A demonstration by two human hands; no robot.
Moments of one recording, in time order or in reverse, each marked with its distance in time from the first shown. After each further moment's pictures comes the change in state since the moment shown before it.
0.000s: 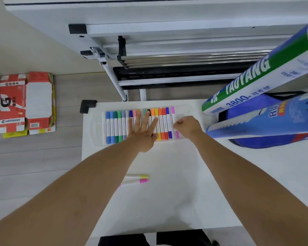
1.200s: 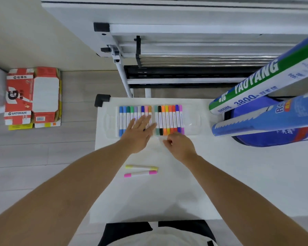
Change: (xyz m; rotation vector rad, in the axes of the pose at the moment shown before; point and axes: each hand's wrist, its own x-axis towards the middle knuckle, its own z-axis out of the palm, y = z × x) left_hand -0.049 -0.063 0.019 0.100 0.253 0.223; right_hand -0.100 -0.031 0.059 -0.311 0.087 -0.392
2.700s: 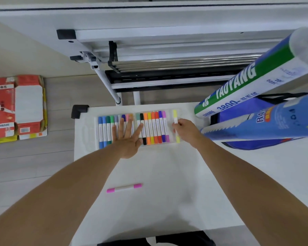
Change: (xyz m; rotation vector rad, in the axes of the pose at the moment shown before) left_hand 0.044 0.025 -0.016 -0.143 -0.331 -0.245; right_hand 0.068 0.091 -0.051 0.607 -0.091 0.411
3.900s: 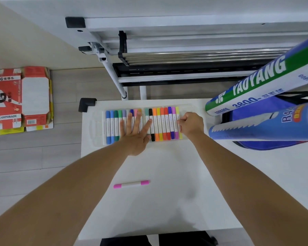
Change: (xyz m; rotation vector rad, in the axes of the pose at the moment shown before) left_hand 0.005 -0.005 0.009 -0.002 0.062 0.041; right_hand 0.022 -0.007 0.030 -0.287 0.268 -0.003
